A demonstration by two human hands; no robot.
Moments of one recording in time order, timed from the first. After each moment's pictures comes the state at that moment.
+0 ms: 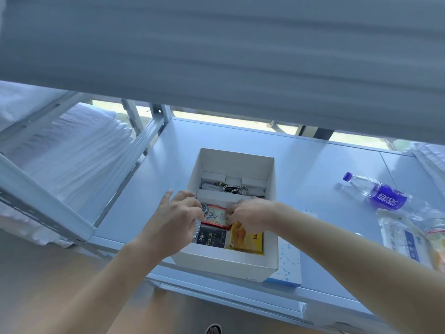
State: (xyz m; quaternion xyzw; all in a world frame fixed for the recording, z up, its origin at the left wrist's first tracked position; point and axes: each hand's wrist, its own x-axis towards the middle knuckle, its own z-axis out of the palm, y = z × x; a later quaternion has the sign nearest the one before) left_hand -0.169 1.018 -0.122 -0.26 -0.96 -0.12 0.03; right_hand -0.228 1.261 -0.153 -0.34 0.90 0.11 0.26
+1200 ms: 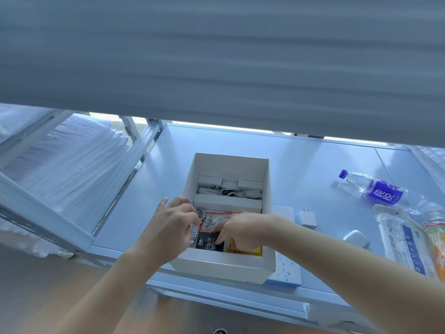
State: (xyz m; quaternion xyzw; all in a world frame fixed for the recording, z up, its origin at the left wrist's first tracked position) left_hand -0.169 1.019 -0.126 -0.26 -0.96 -0.12 0.03; right_hand -0.198 1.247 -0.143 -0.36 0.89 0.02 0.29
